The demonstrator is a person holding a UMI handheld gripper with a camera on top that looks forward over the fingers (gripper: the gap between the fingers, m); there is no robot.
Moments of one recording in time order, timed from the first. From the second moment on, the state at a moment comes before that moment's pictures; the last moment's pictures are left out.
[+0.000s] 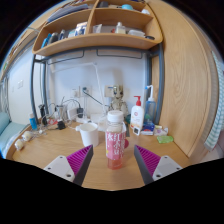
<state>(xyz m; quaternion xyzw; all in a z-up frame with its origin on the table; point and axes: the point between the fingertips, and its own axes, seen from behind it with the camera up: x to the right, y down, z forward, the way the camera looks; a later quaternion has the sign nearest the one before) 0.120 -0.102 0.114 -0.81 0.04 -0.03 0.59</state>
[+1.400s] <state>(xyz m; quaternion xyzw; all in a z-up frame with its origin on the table) 0.176 0.084 0.154 -0.66 -0.42 -0.43 0.44</state>
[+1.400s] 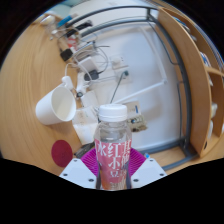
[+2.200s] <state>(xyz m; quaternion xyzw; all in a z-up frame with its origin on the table) 0.143 0.121 0.151 -0.55 -0.56 -0.50 0.36</state>
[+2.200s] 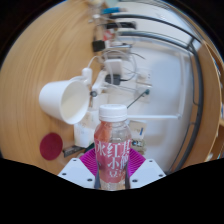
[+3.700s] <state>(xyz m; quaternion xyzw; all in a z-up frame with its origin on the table) 0.172 0.028 0.085 -0.82 0.01 -0.04 0.57</state>
